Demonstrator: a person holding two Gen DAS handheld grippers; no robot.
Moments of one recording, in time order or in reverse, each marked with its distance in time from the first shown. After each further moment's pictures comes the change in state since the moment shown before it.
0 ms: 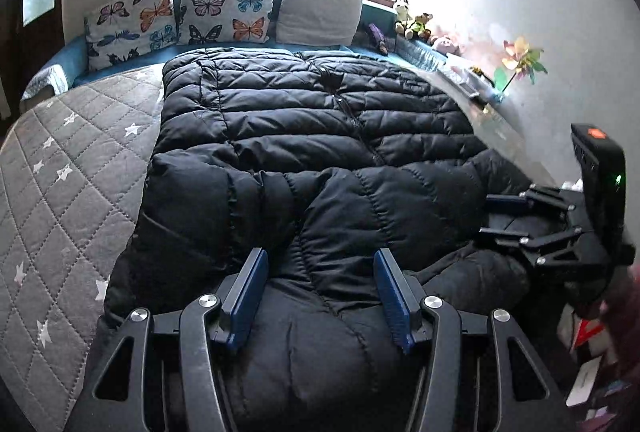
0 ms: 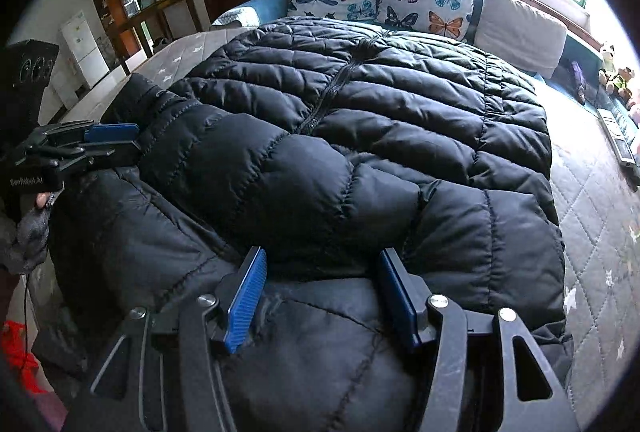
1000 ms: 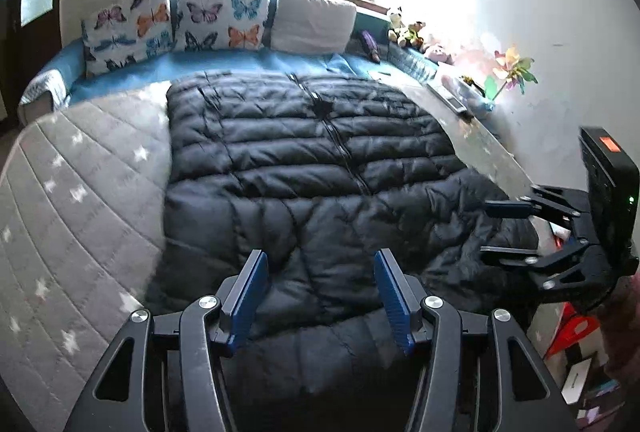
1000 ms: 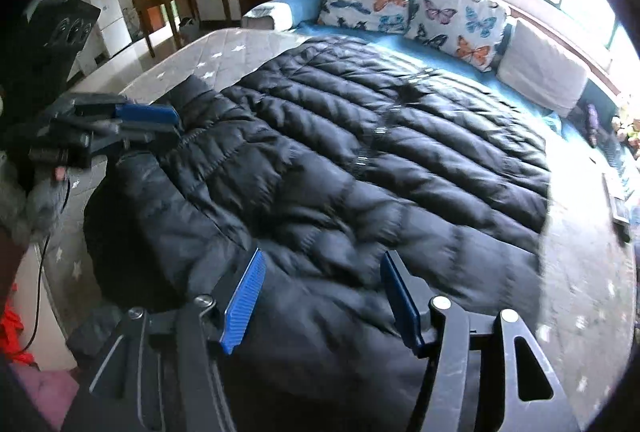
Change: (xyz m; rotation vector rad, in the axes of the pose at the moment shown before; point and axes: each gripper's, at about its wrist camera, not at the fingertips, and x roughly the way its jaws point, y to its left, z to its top) left arm -0.045 0.002 0.027 -0.015 -0.028 -0.028; right arm -0.051 0.025 0.022 -0.116 -0.005 -0.016
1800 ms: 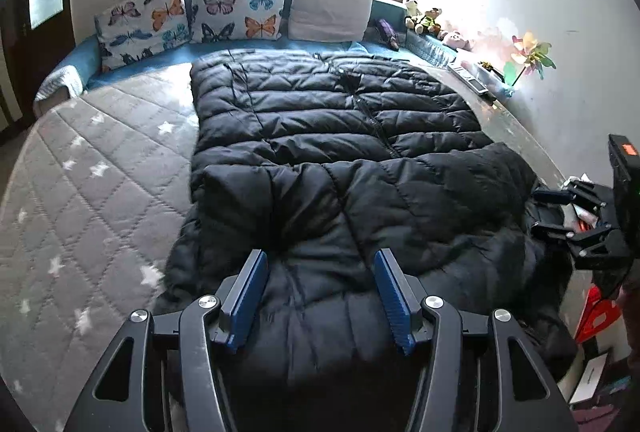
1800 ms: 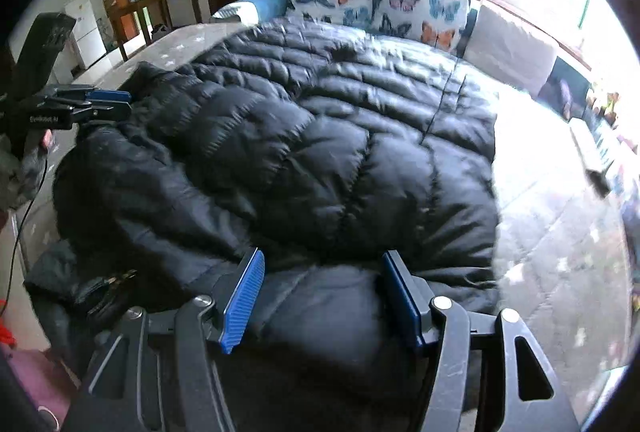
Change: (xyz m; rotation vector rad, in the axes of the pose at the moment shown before) left arm 0.005 0.006 -0.031 0.016 0.040 0.084; right arm -0.008 -0.026 -0.054 0.024 -0.036 -0.055
